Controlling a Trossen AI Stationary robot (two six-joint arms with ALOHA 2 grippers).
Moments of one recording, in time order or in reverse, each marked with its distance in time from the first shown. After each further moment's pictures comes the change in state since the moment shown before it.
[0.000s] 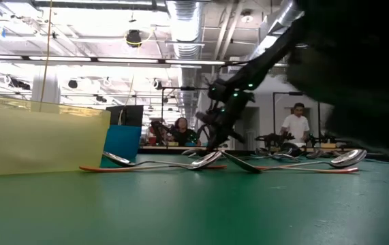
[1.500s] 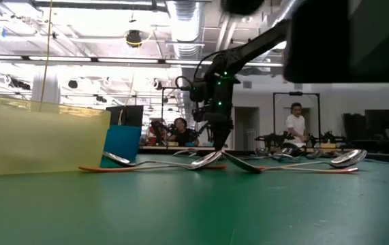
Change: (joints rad) left arm 0.003 -0.014 0.000 -0.038 0.025 0.018; right arm 0.120 0.159 0.427 -0.684 0.104 -0.661
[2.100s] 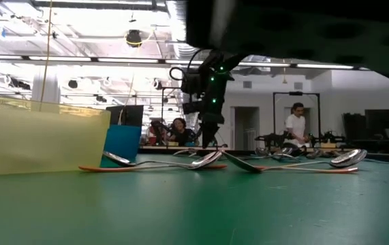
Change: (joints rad) left arm 0.000 0.000 0.000 -0.034 0.008 0.001; right arm 0.052 -0.004 0.013 0.115 0.099 -0.296
